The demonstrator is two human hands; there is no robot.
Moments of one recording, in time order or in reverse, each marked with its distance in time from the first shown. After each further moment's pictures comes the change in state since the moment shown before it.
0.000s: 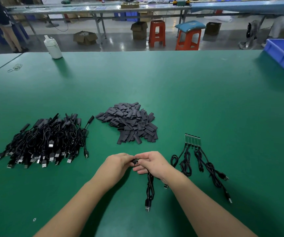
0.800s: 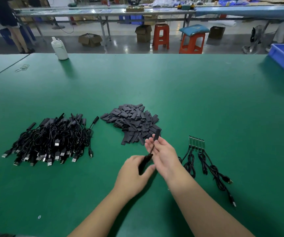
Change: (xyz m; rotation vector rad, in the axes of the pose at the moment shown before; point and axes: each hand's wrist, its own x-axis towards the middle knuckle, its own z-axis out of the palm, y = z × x) left_hand -0.007 0.040 0.035 -0.264 0.182 -0.314; right_hand -0.005 -0.040 0.005 0.981 0.304 -0.137
